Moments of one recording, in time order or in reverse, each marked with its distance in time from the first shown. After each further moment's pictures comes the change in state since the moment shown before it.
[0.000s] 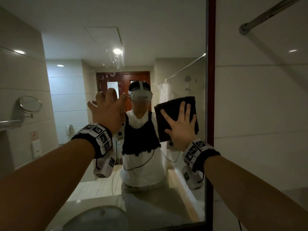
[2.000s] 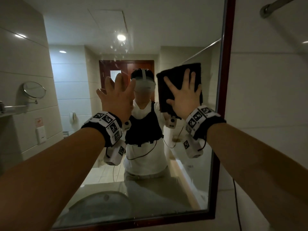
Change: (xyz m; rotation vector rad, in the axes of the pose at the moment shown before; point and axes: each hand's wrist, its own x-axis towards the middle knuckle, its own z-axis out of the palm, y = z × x) left_hand 0.001 0.002 0.012 -0.021 -0.029 -0.007; right_hand 0.043 -0.020 -0.038 -0.032 0.159 -0.043
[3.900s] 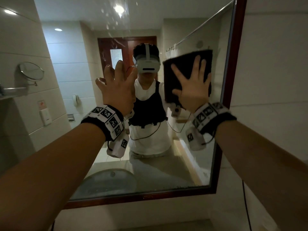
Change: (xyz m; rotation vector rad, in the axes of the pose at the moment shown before) left_hand -0.036 0.013 0.024 0.019 -0.021 -0.002; right_hand -0.038 0.014 0.035 0.042 0.019 0.068
